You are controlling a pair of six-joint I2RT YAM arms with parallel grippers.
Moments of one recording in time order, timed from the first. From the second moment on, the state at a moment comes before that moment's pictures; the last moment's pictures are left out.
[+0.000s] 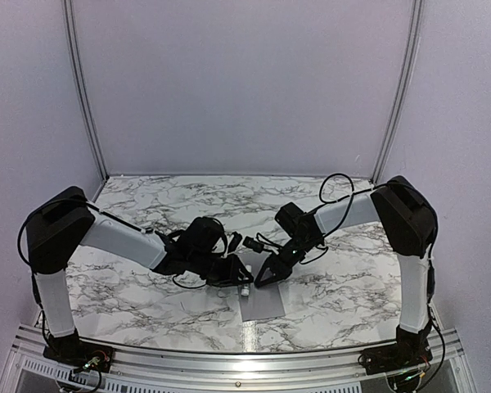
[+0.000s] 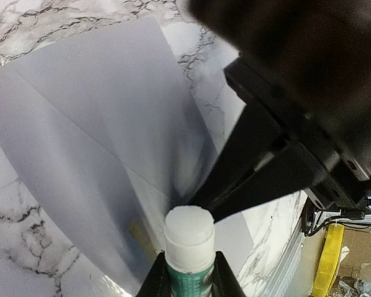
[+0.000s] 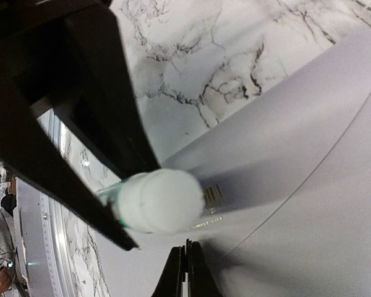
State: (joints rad) left arm -0.93 1.94 1.01 0.19 0.40 -0.82; right arm 0.65 2.10 1.28 -0.54 -0.89 -0.36
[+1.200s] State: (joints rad) left arm -0.99 1.93 0.92 0.26 0.37 -0.94; right arm 0.66 2.10 1.28 -0.51 -0.89 -0.33
